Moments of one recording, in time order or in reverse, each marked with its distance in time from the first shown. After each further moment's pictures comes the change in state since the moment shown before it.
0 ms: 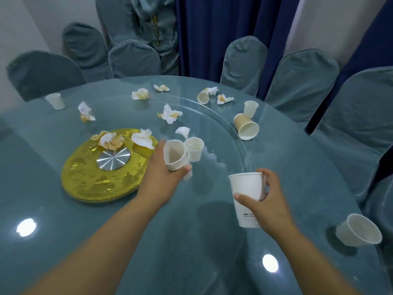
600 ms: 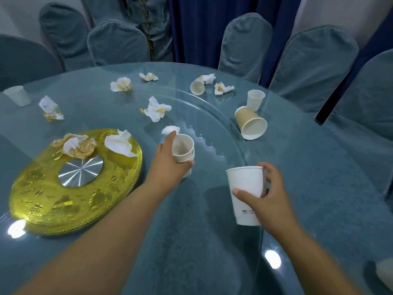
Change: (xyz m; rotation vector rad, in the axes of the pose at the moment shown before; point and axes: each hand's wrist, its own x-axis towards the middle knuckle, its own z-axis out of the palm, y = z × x) left_hand 0.118 -0.048 0.083 0.096 -0.085 -0.083; right_hand 0.104 0.044 0.028 0.081 -0.014 0.006
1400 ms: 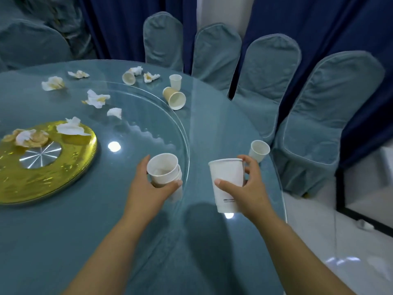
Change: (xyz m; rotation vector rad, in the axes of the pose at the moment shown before) left_hand -0.272 0.062 -0.033 -0.248 -0.206 0.035; right_hand -0.261 -0.050 -0.091 0.104 0.286 0.109
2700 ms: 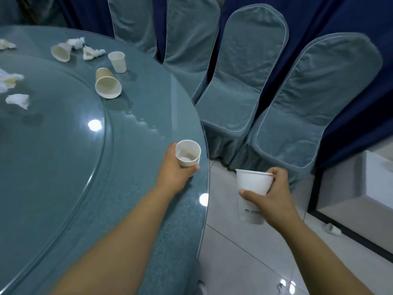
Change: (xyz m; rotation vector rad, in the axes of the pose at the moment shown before) left_hand 0.089 0.043 0.339 0.031 -0.119 -0.022; right_hand 0.144 0.091 -0.280 -0.334 0.060 0.172
